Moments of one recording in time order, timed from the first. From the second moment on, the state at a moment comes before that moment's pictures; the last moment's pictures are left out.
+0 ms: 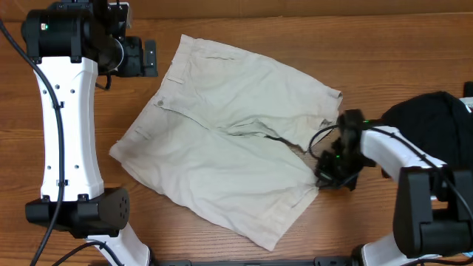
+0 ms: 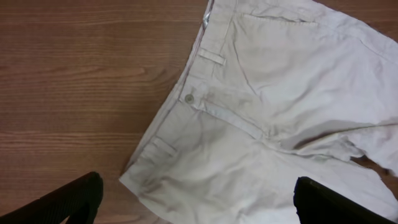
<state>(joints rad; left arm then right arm) 0.00 1.89 2.31 -1.56 0.05 -0.05 0.04 1.73 0.90 -0.97 -0.34 0.47</state>
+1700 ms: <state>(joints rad) 0.00 2.58 2.31 -1.34 0.12 0.23 -0.09 1.73 1.47 -1.36 -0.30 0.20</state>
